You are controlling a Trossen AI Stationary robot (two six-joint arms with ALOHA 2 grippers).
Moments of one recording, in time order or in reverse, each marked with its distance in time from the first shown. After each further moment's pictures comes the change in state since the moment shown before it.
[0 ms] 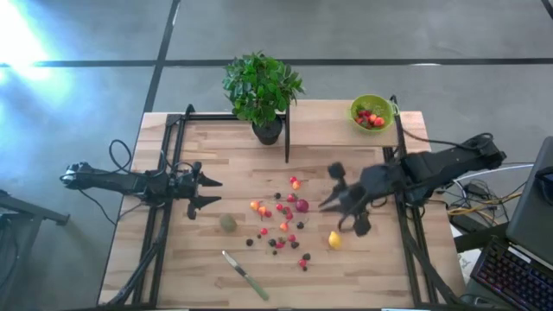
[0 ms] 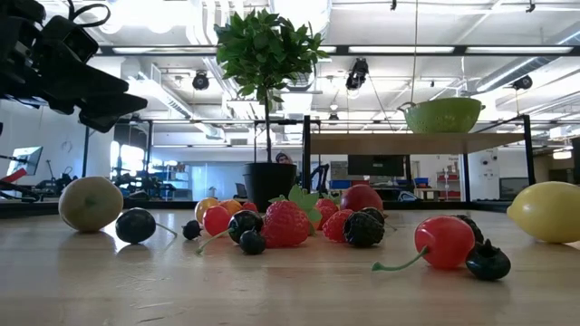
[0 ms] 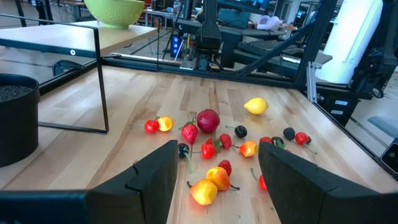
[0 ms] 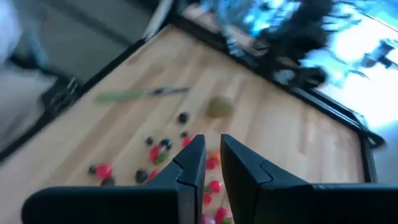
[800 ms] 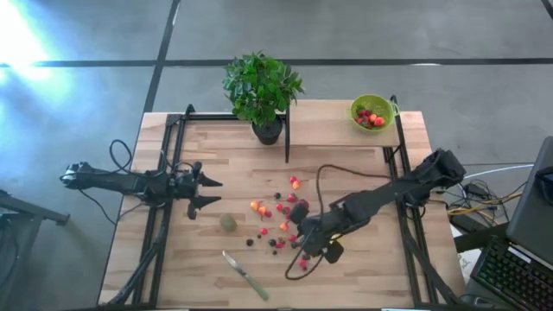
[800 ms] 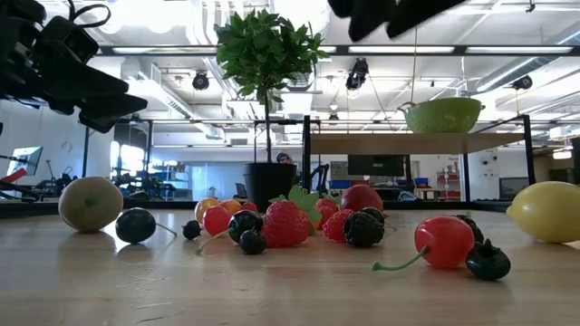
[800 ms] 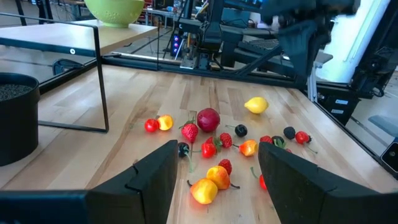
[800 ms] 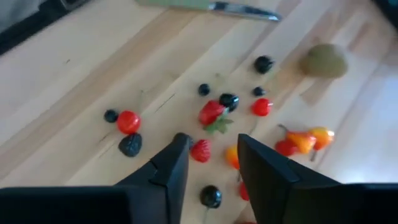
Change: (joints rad) left arm 0.000 0.004 0.000 0.000 0.000 0.000; right arm 0.080 0.469 0.079 -0.017 -0.030 -0.119
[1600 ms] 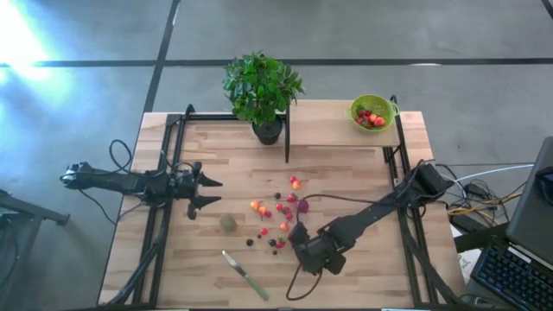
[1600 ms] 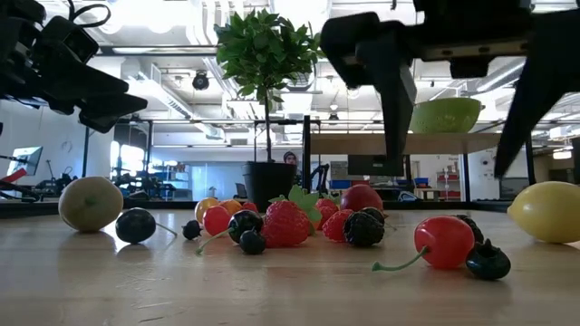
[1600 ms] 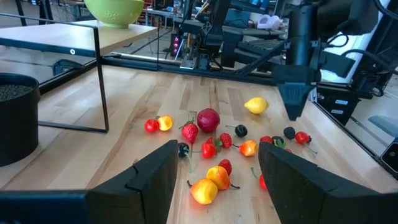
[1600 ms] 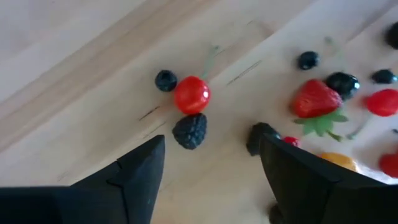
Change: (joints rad) left arm 0.000 0.000 0.000 0.000 0.000 0.000; right arm 0.083 0.214 -0.003 -0.030 0.000 -0.041
